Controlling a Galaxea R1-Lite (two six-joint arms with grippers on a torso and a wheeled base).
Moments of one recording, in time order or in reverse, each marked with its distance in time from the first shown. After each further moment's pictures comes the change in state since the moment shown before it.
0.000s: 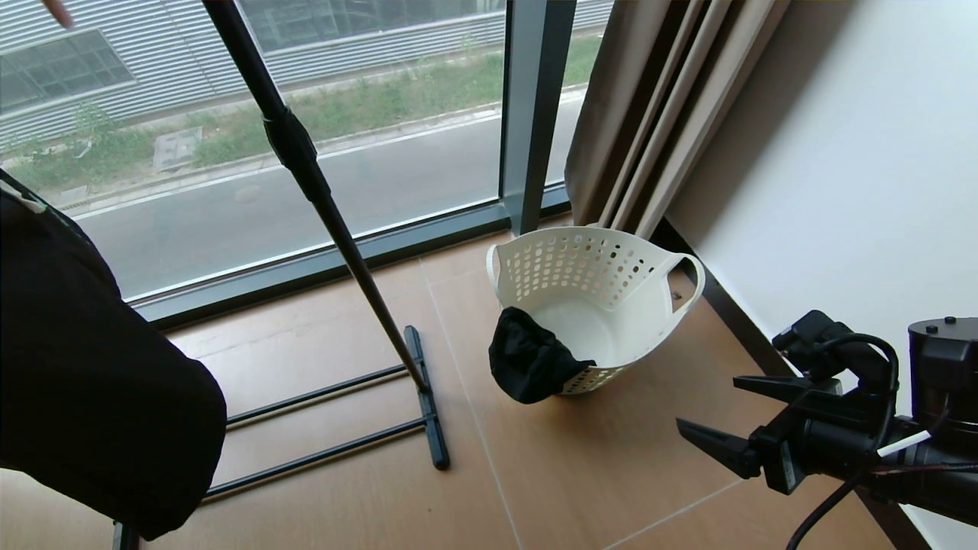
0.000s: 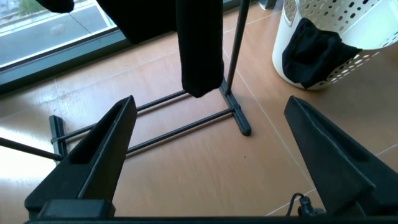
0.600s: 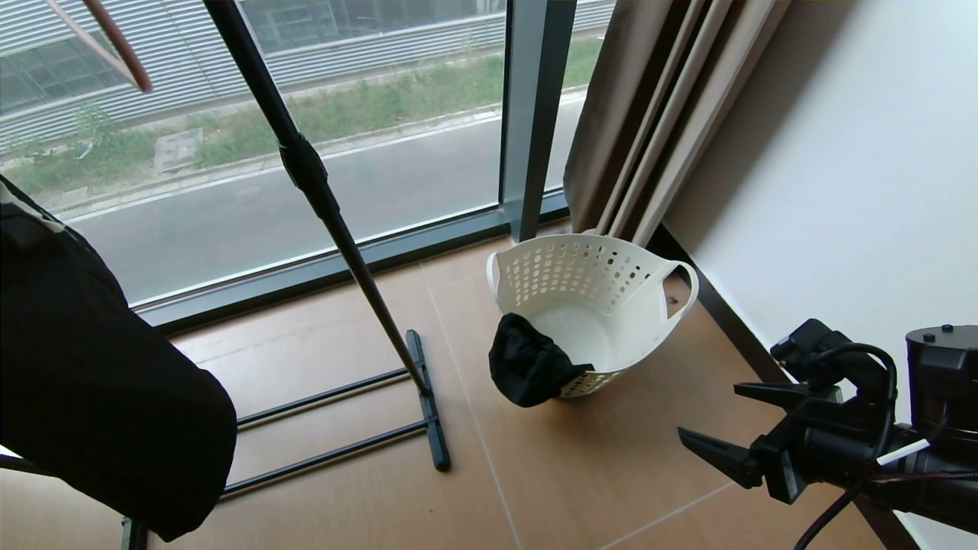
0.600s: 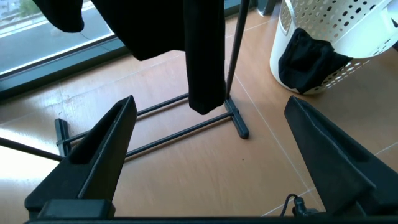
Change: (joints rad) left arm 0.000 0.000 0.000 -0.001 0.000 -0.004; right arm 0.002 0.000 0.018 0.000 -0.001 -0.018
